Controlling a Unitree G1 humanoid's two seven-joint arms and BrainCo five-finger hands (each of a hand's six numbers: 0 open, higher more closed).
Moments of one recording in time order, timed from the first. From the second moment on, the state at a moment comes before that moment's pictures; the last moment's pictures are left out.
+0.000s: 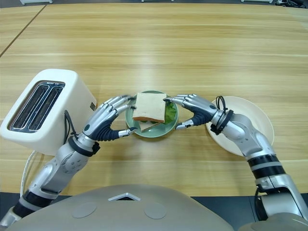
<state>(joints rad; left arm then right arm) 0.29 0.62 -0.30 -0.37 0.55 -0.35 0.03 -0.02 -0.79 0.16 0.06 -0.29 -0.77 0.37</state>
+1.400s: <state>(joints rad) 0.19 0.43 -0.31 -0.09 0.30 -0.53 0.11 -0.13 -0.64 0.34 0.23 -0.03 -0.82 0.18</state>
